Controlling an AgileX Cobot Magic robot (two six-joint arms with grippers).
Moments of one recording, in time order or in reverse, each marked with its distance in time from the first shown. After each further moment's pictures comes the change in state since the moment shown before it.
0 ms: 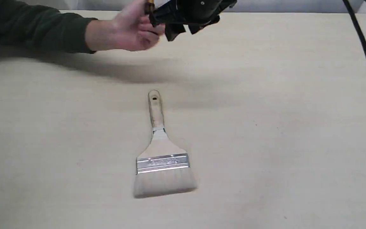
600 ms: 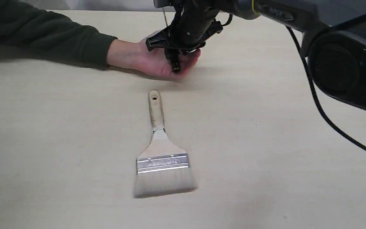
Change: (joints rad) left arm 0.000 0.000 0.000 0.000 0.000 0.000; right arm 0.000 0.248 -0.143 -0.089 -0.104 0.100
